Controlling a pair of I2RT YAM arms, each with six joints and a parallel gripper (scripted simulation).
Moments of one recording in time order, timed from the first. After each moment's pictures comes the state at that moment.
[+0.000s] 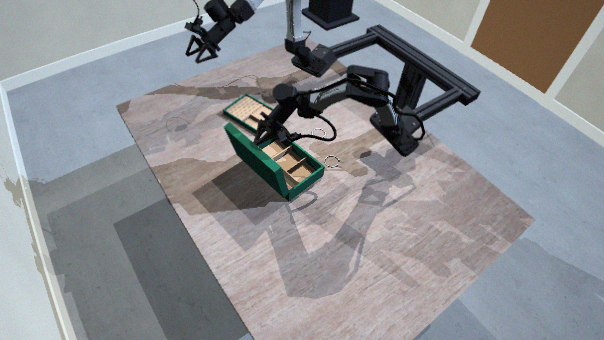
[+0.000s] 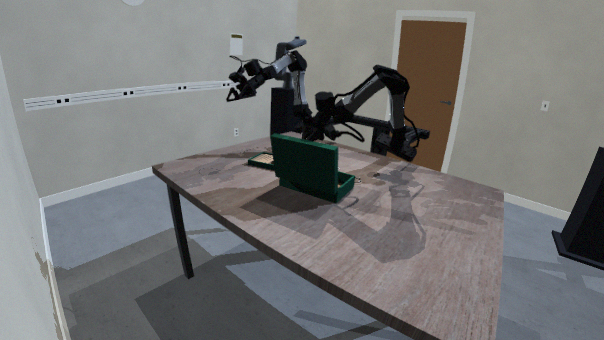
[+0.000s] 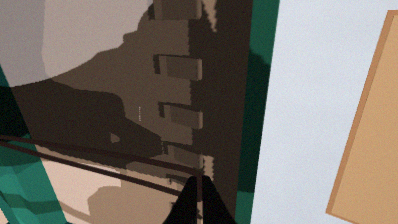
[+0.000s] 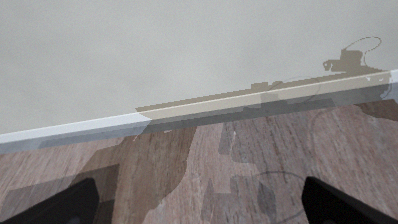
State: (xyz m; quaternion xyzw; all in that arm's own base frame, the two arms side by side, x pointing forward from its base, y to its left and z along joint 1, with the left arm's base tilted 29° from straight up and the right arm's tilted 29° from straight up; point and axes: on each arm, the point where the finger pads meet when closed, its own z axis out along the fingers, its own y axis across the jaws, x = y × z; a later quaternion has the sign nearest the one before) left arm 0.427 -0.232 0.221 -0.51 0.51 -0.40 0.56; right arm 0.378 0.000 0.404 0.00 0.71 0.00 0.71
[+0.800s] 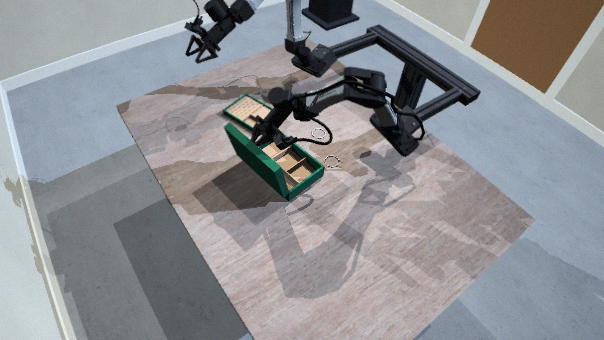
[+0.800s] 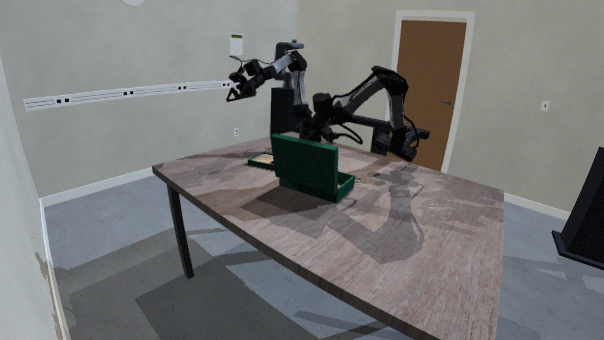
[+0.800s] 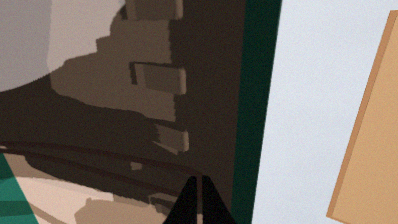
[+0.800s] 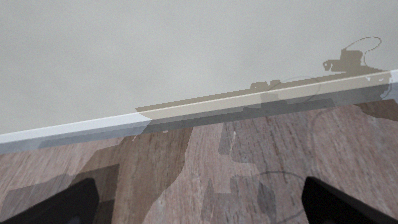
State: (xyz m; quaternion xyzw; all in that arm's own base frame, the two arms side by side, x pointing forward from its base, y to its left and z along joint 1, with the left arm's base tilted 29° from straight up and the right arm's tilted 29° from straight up) left arm 0.447 -0.230 0.227 -0.51 0.51 -0.40 0.56; right arm 0.378 0.000 0.404 0.00 0.71 0.00 0.71
